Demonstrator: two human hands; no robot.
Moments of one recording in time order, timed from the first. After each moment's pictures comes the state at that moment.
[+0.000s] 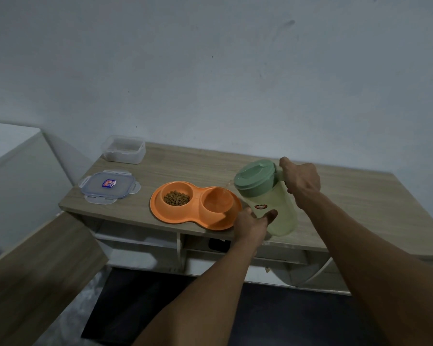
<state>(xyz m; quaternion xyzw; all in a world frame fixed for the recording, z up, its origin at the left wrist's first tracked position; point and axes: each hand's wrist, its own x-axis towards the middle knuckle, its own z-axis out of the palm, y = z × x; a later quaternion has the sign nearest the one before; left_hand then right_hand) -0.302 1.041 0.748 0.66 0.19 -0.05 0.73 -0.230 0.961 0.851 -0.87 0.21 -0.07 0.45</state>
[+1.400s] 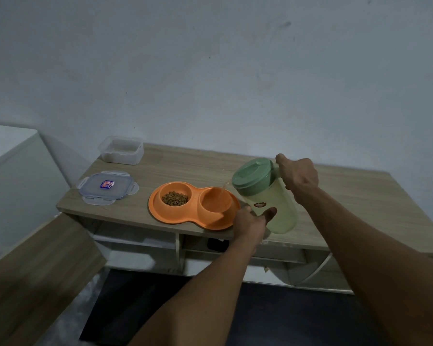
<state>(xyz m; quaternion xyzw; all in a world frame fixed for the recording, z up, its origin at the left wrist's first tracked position) -0.304 1.040 0.759 0.66 0.19 -0.03 0.72 -0.235 0.964 0.865 -0.89 0.18 -0.07 0.42</state>
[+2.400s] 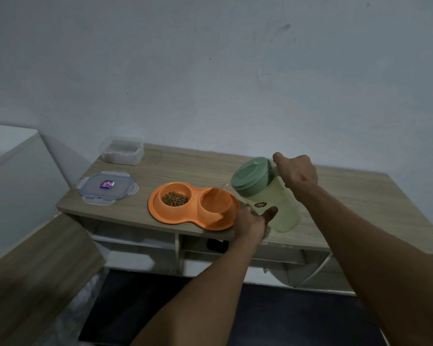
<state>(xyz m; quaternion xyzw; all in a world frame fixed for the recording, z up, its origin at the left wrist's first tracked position) -0.302 1.039 0.756 0.67 0.17 -0.02 0.72 -0.229 0.965 0.867 -0.91 0.16 -0.07 0.39</state>
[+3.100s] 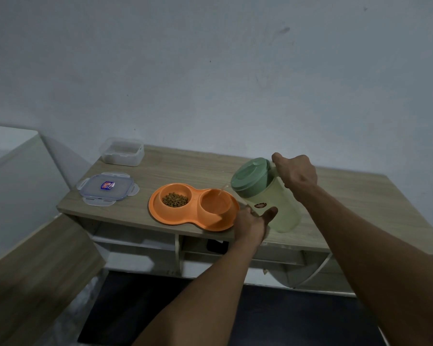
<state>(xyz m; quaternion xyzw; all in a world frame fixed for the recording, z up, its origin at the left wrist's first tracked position) -0.302 1.040 0.756 0.66 0.16 -0.02 0.73 -0.232 0.967 0.872 -0.91 0.16 -0.07 0.38</state>
